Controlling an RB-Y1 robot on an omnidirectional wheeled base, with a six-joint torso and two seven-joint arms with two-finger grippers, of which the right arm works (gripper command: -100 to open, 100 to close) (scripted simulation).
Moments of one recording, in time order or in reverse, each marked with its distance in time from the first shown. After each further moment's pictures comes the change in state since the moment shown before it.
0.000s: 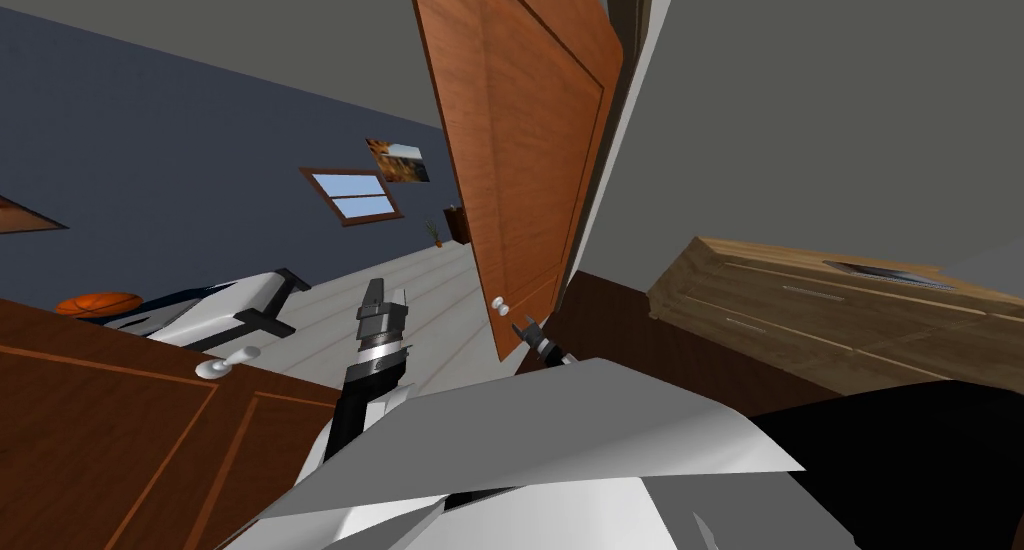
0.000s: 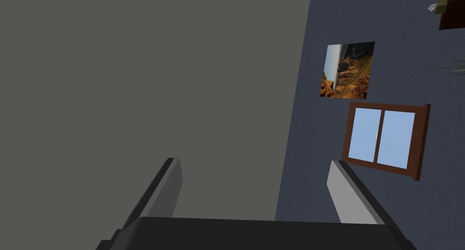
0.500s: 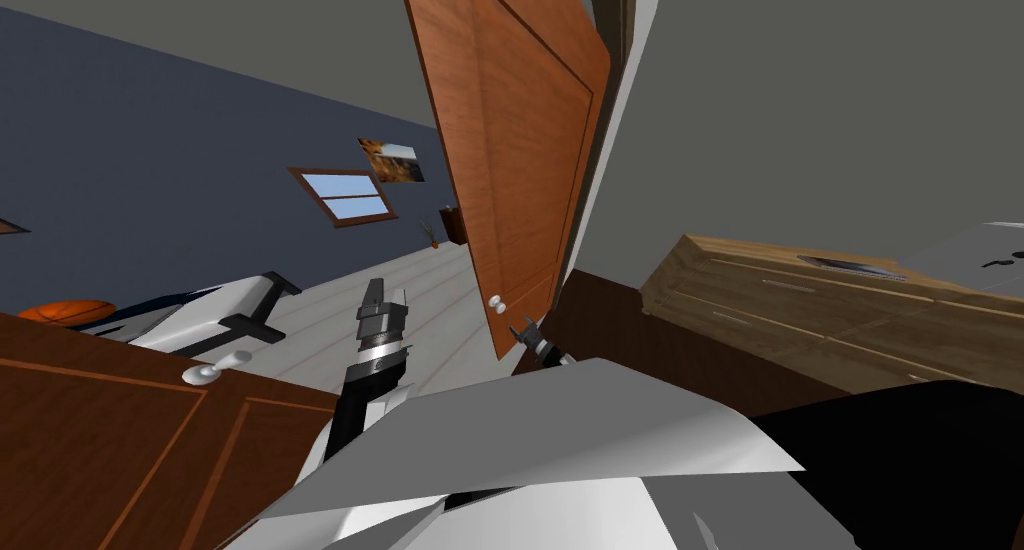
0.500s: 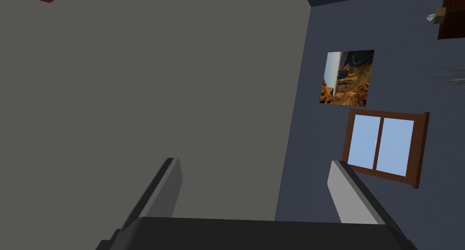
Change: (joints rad) arm 0.006 0.024 -0.018 -0.007 0.066 -0.006 0.126
